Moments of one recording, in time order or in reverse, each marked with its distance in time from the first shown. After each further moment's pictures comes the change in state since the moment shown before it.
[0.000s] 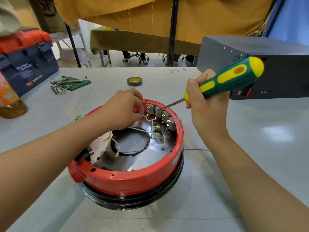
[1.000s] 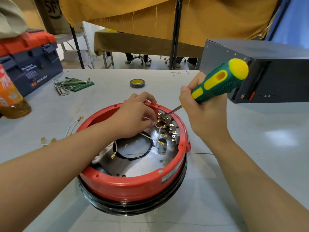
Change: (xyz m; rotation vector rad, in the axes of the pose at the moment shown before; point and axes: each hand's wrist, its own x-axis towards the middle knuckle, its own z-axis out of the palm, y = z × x) left_hand -0.003 0.009 0.013 -0.091 -0.031 0.100; right_hand -0.002 -0.004 0.001 -0.130 -0.162 -0.125
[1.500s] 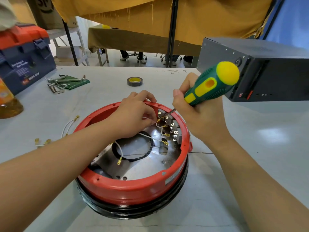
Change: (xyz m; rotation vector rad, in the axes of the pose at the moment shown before) left_hand 0.002 -0.004 0.000 0.017 0.007 0.019; right_hand 0.001 0.000 0.005 -0.070 -0.118 -0.087
